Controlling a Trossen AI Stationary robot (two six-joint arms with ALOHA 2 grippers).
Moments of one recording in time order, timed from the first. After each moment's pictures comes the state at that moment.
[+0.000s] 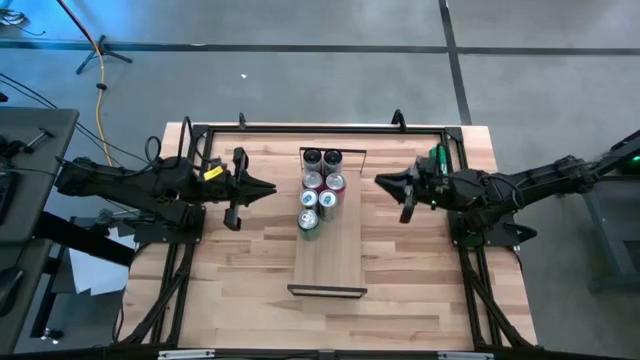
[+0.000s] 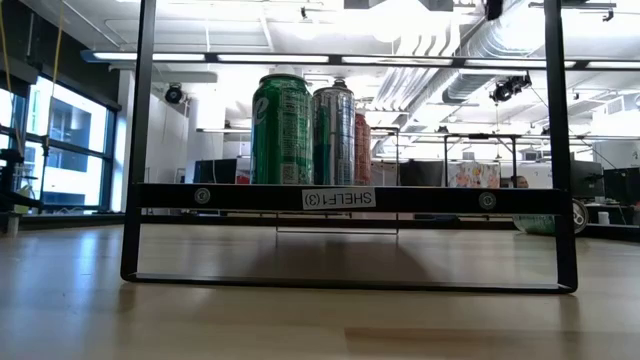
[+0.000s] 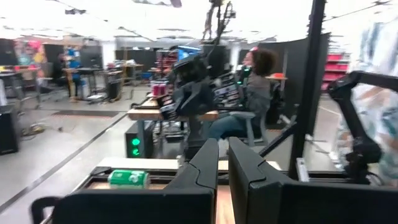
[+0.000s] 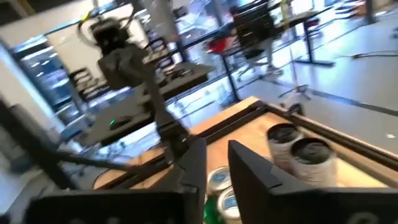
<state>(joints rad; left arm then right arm) -0.14 0.82 0.75 0.22 -0.16 0.00 0.25 0.90 0.82 0.03 0.57 0.41</state>
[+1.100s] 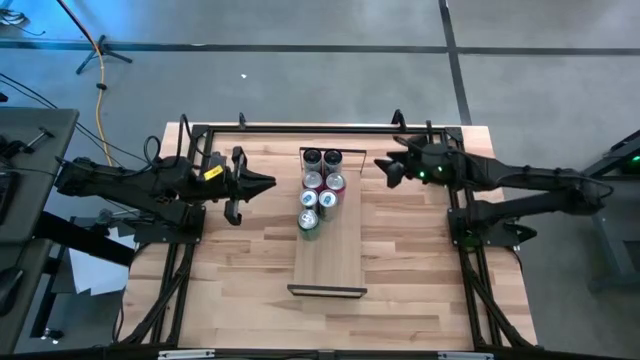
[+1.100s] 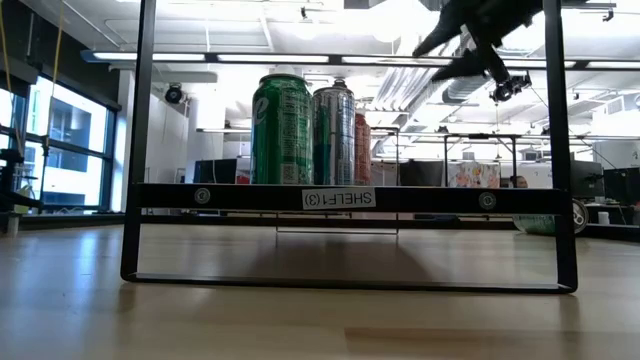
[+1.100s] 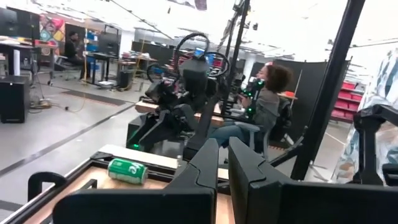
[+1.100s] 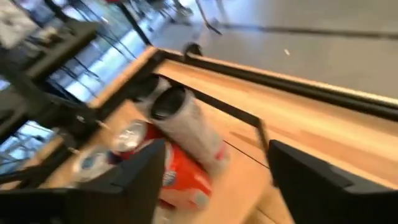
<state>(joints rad) -0.14 0.82 0.75 0.23 -0.24 -0.16 -0.16 0.94 0.82 -0.32 0.37 0.65</state>
